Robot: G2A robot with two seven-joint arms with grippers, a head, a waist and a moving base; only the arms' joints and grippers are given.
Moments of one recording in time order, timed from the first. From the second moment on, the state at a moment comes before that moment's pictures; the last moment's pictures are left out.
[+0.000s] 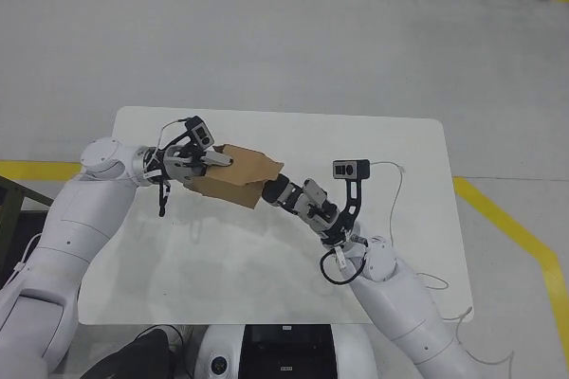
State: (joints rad) left arm 0.79 -0.91 -1.01 -1.09 -1.02 0.01 -1.54; right arm -1.23 -1.40 0.94 -1.50 0.54 -0.73 0.60
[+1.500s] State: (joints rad) left arm 0.81 -0.89 -0.99 -1.15 -0.93 -0.04 -1.54; right arm -1.19 -1.44 0.91 -1.38 0.86 -0.61 0.82
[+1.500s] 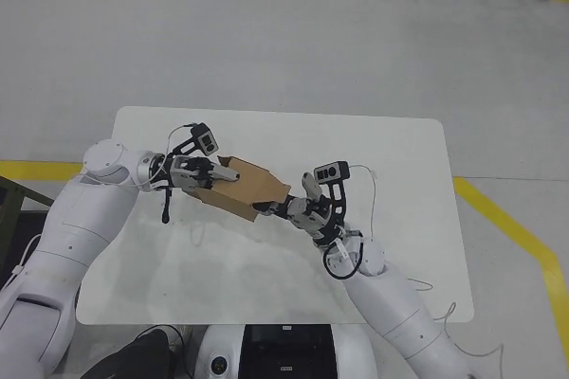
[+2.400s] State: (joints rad) left arm 0.79 -0.87 -0.95 -1.12 -0.96 -0.05 -1.54; right arm -1.21 -1.40 1.05 -1.47 0.62 -0.62 0.96
